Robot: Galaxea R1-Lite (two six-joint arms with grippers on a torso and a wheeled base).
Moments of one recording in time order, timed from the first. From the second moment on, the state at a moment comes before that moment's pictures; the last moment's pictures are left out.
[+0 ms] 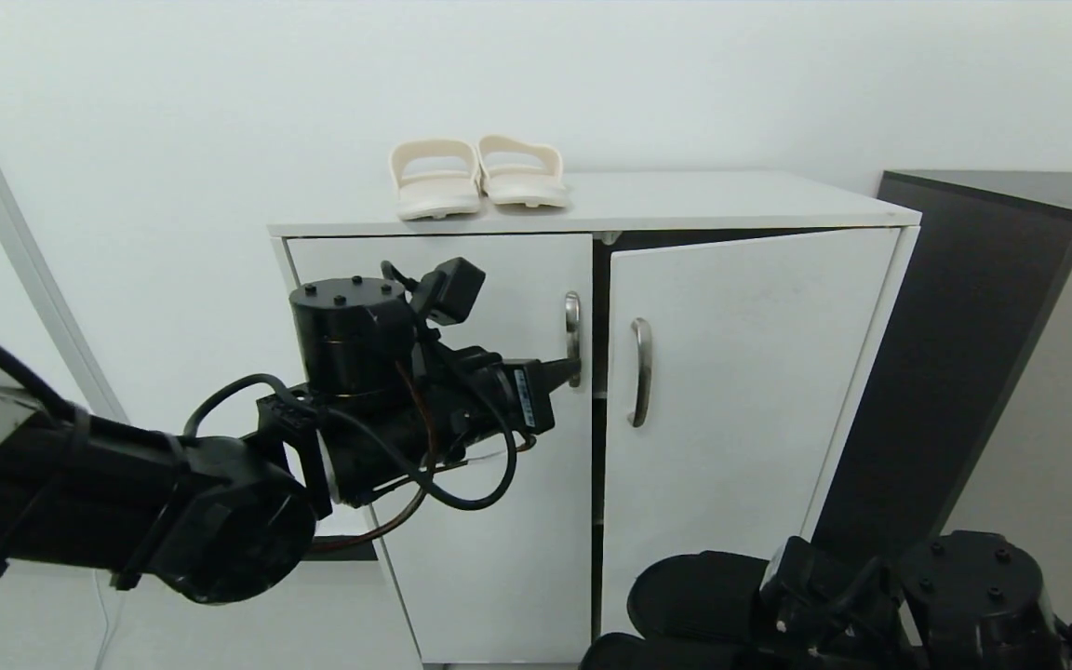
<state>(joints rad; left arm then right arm) -0.57 1.80 -0.85 -0.88 -0.24 -0.34 0.82 1.66 -0.28 -0.85 0.12 -0.03</state>
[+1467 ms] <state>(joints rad) -0.66 2.04 -1.09 -0.92 -0.27 -0.35 0.88 1.67 -0.26 -0.88 0.13 -0.04</state>
